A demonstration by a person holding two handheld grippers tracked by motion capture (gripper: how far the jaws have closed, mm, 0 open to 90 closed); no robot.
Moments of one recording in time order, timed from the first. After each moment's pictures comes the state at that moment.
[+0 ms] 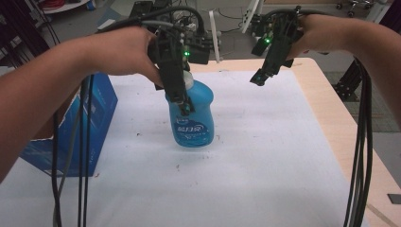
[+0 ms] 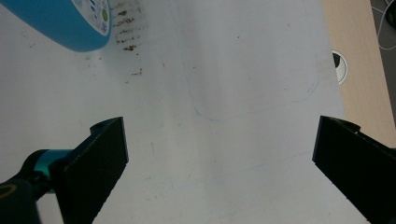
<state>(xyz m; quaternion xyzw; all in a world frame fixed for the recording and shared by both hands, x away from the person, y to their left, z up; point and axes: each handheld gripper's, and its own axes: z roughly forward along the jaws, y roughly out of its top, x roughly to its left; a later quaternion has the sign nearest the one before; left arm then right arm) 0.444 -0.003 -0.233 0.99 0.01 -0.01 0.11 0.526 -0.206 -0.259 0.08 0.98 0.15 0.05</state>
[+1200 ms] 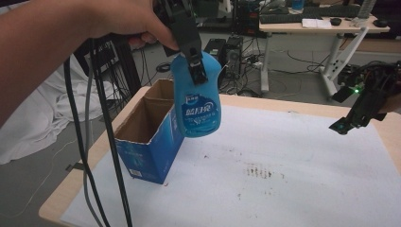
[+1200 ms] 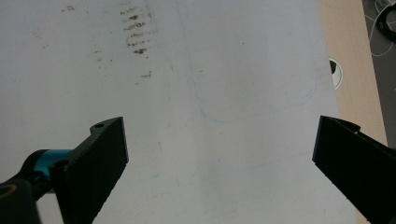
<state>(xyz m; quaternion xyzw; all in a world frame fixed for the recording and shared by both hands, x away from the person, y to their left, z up) 0.408 0.129 -0.102 0.95 0.30 0.04 0.10 0.509 -0.201 -0.246 0.07 0.98 0.15 0.07</state>
